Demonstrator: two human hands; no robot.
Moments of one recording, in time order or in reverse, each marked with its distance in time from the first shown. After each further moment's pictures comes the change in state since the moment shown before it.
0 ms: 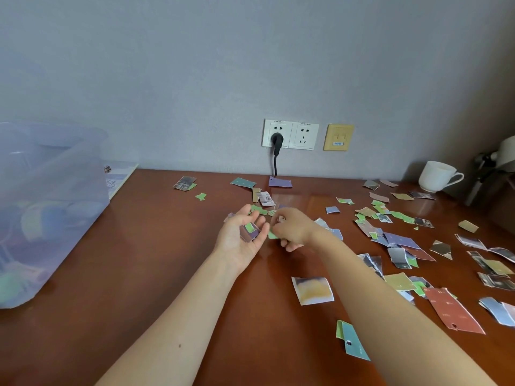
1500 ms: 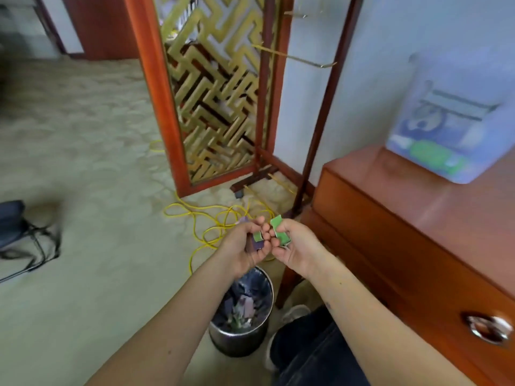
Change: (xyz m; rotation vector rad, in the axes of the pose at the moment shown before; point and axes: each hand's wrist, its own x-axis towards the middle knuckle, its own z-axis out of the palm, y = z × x) left_hand -0.388 0.123 -0.414 -0.193 0.701 0.506; right_hand -0.270 -0.133 0.503 0.645 -1.019 0.215
